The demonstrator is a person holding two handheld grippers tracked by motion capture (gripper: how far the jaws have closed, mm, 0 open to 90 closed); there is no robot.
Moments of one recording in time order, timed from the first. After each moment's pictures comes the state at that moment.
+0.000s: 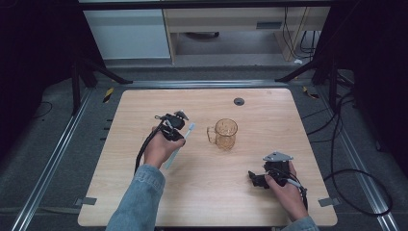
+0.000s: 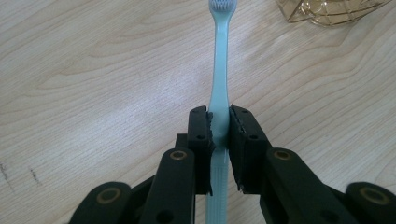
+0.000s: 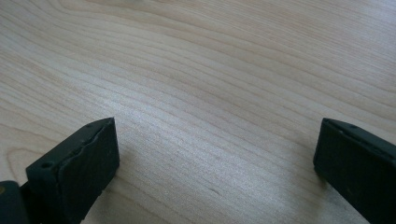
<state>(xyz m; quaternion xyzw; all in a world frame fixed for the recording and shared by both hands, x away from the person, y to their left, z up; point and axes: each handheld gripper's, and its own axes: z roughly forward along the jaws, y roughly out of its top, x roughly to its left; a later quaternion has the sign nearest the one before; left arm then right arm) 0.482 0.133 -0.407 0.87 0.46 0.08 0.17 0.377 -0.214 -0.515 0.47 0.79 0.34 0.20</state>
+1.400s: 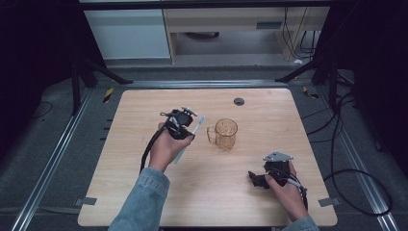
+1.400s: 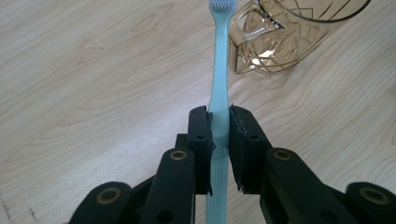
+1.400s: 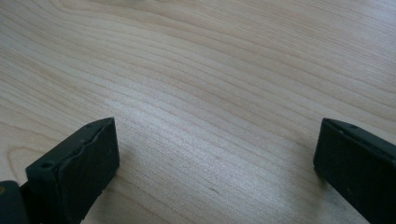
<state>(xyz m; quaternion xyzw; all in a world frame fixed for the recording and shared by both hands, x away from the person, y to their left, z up) 0.464 0.109 -0.376 0.87 0.42 0.12 0.24 0.377 -0.215 -0.515 0.47 0.79 0.34 0.20</state>
